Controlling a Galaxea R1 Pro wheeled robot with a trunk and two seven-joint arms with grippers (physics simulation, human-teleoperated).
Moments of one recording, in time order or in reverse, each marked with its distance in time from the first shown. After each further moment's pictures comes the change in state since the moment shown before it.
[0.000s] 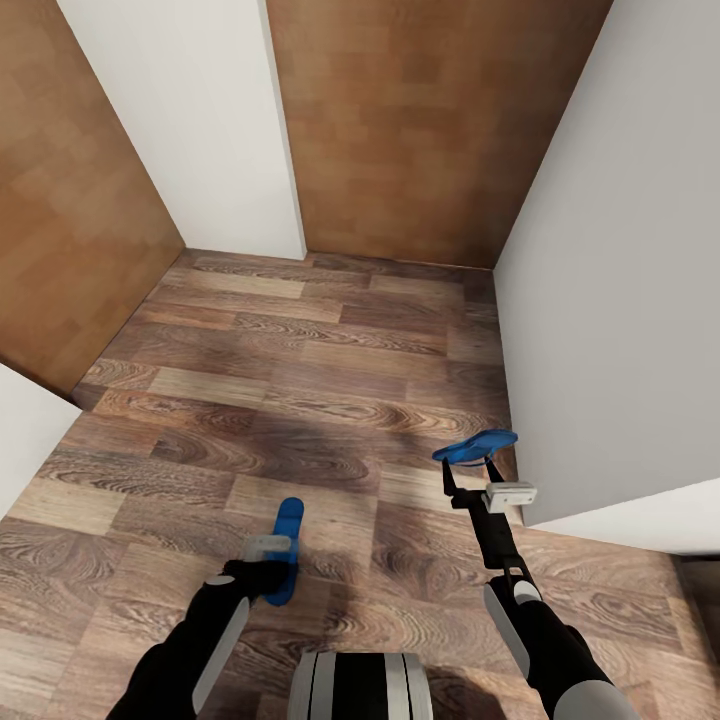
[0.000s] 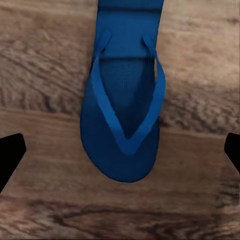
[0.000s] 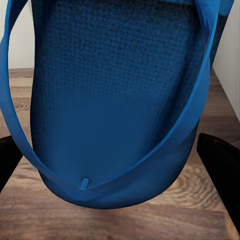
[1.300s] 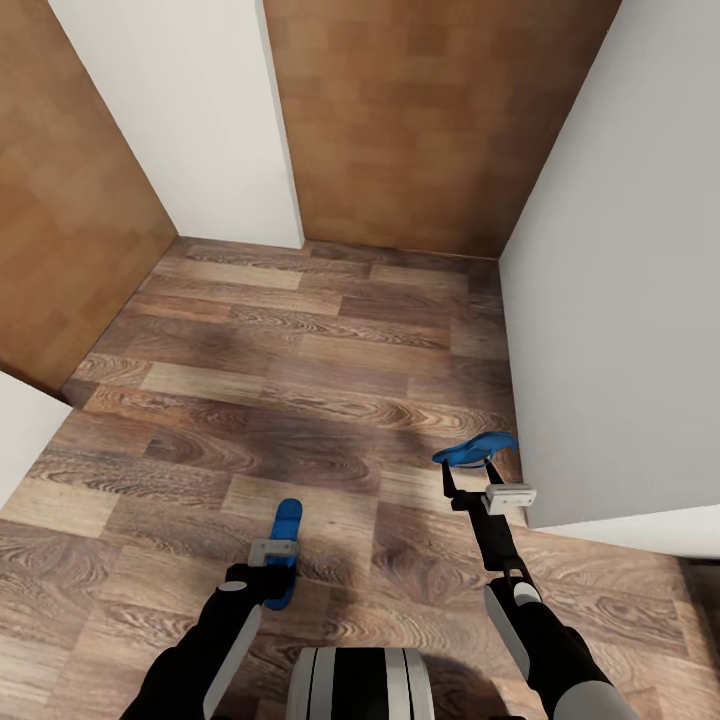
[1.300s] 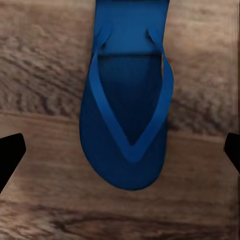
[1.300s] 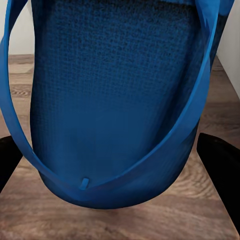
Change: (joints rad) left arm 0.000 -0.017 -0.050 0.030 0.006 -0.028 0.097; right arm 0.000 0.000 0.000 0.011 0.000 -0.002 0.000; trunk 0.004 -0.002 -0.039
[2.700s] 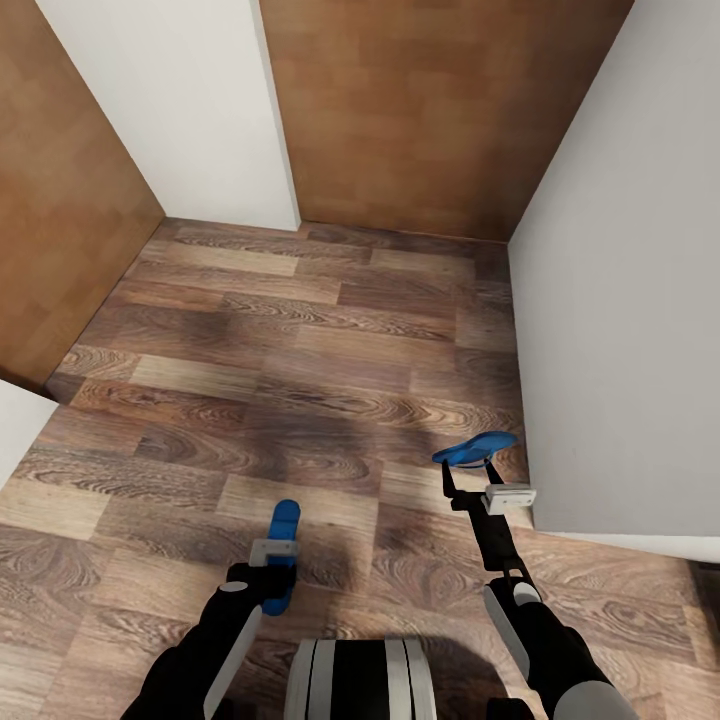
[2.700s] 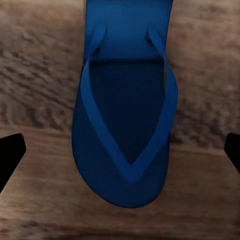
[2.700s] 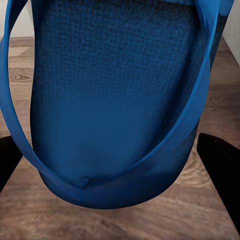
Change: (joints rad) left arm 0.000 0.000 -0.007 0.000 0.000 -0.003 0.000; right arm 0.000 0.000 0.002 0.000 0.000 -0.001 0.000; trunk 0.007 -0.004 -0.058
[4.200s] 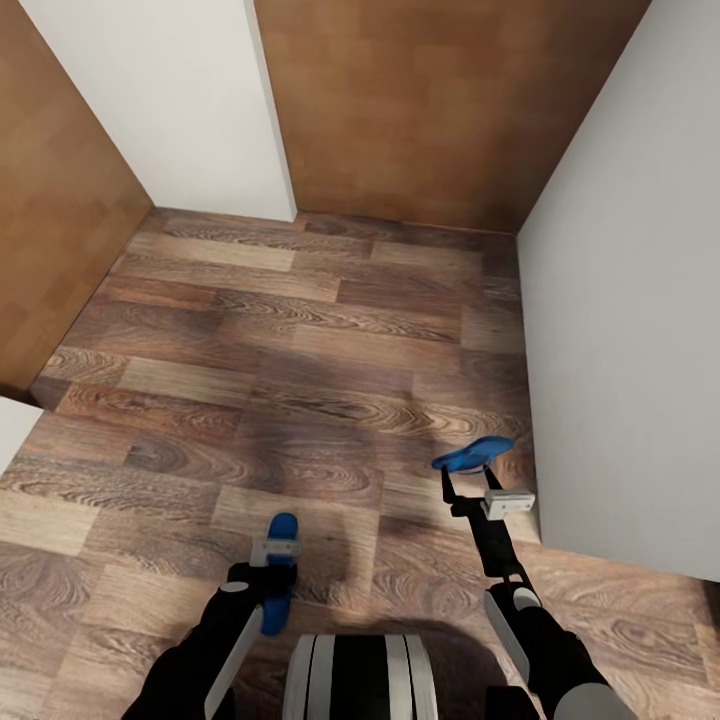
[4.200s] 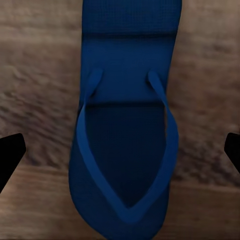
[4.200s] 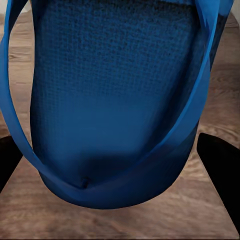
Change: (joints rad) left arm 0.000 0.000 -0.005 0.000 0.000 -0.002 0.000; right arm 0.000 0.000 0.000 0.036 0.001 -0.002 0.000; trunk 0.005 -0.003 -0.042
